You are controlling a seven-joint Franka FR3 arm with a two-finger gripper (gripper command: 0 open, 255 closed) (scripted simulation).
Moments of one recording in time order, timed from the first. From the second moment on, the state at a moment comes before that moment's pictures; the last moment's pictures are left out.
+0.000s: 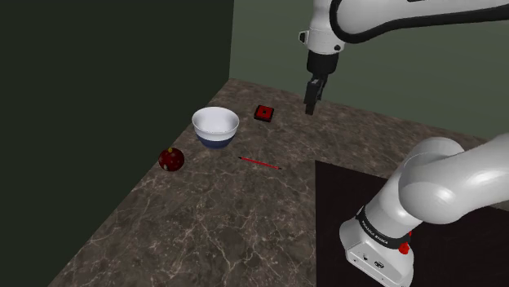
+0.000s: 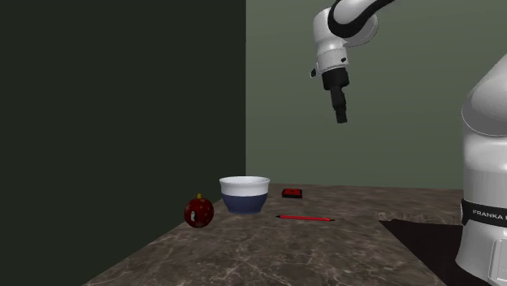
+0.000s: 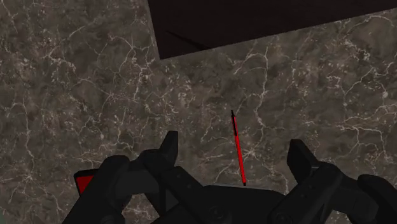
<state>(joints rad) 0.07 -0.64 0.00 -2.50 -0.13 1.75 -0.22</state>
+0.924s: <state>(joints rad) 0.18 -0.21 0.02 -2.42 -0.13 2.23 -0.42</state>
